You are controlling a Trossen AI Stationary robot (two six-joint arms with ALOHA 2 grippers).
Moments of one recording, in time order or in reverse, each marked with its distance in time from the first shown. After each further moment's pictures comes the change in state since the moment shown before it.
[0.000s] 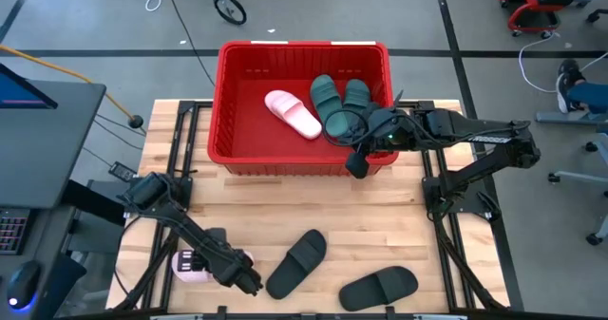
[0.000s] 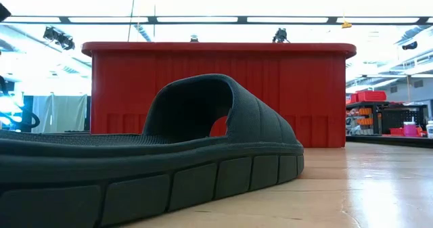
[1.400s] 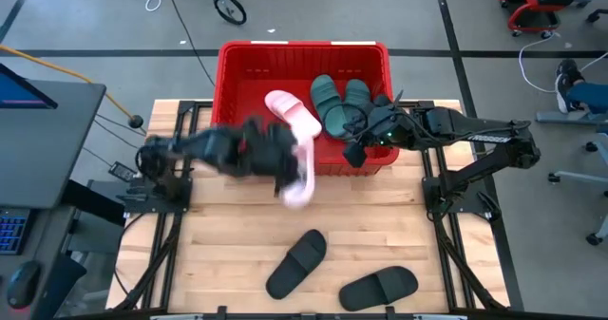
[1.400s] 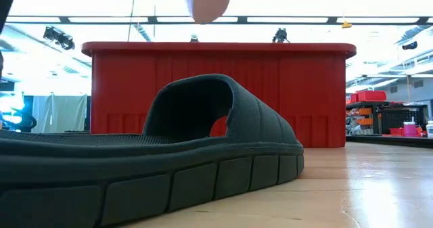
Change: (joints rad) left arm 0.564 -0.108 0.933 -0.084 -1.049 1.772; right arm -0.023 -0.001 0.000 -0.028 0.181 0.042
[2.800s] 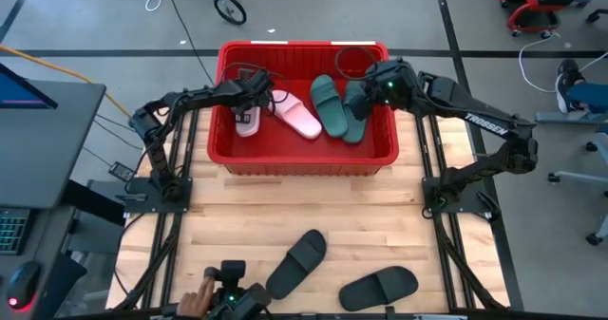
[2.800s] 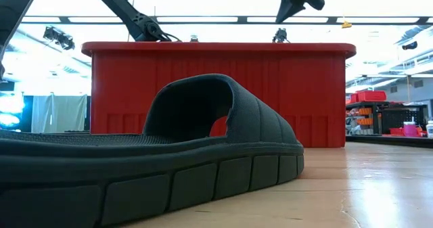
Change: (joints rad) left arm 0.913 -0.035 -1.070 0.982 0.030 1.447; right arm -0.394 -0.002 0.000 0.024 -0.031 -0.069
